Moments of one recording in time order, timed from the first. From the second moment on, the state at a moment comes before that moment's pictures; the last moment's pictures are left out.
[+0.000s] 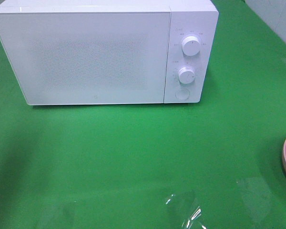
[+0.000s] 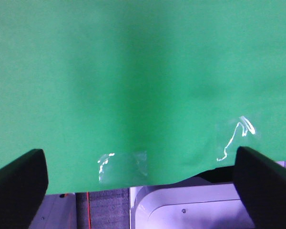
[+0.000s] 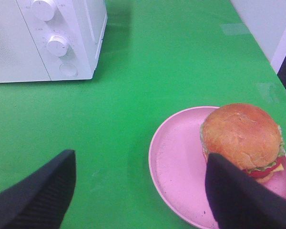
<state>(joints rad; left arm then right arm) -0.10 1.30 -0.88 -0.08 1.08 -0.02 0.04 0.00 -0.49 -0.04 0.97 0.10</state>
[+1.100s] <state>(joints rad) -0.03 0.57 -0.52 -0.06 1.08 -0.01 0.04 0.00 -0.49 -0.04 0.97 0.10</state>
